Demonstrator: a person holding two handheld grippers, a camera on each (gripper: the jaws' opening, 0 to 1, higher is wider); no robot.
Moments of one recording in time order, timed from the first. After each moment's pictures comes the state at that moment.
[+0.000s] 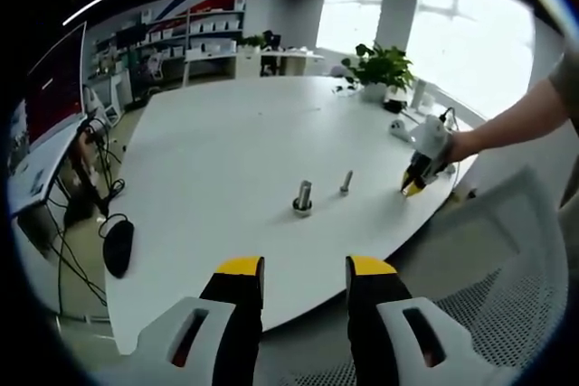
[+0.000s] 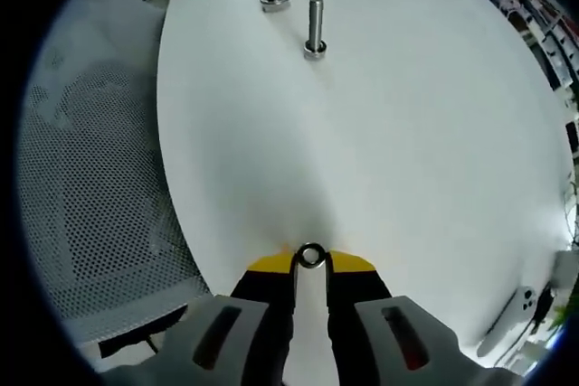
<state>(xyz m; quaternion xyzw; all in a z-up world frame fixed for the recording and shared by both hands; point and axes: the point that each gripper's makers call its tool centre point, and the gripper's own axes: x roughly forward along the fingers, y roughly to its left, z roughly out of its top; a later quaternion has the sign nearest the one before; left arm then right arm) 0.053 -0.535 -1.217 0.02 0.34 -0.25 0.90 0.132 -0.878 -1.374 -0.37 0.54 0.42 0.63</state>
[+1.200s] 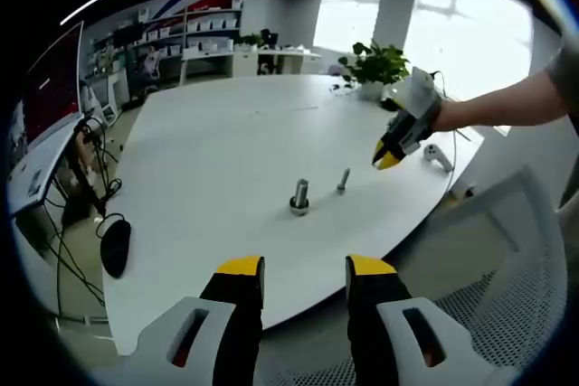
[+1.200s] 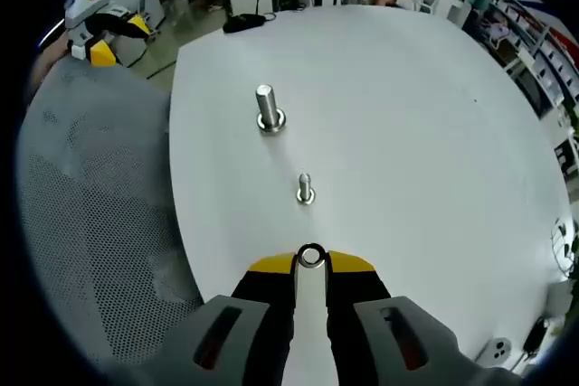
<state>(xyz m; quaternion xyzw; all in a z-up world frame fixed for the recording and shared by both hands) 0.052 -0.536 -1.218 0.02 0.35 -0.26 0.90 0.183 -0.776 -1.297 -0.31 0.45 0.46 0.70</state>
